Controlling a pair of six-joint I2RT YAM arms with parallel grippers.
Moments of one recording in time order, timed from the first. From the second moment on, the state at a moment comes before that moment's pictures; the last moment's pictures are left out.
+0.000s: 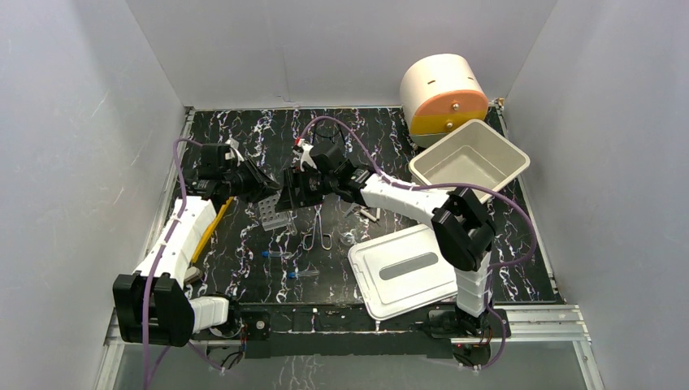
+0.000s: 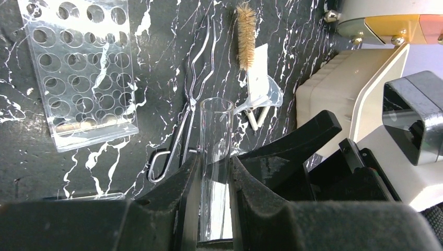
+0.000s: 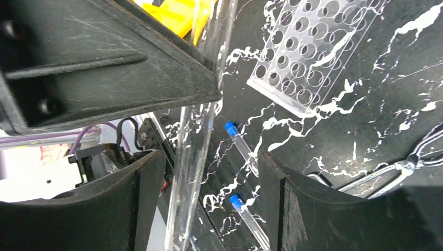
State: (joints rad) left arm -0.09 1.23 0.98 -0.55 0.38 -0.75; right arm 0.93 1.92 1.50 -0.14 -0.44 0.63
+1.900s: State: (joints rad) left arm -0.09 1.31 1.13 -0.74 0.69 -0.68; right arm 0.89 1.76 1.37 -0.18 -0.57 0.07
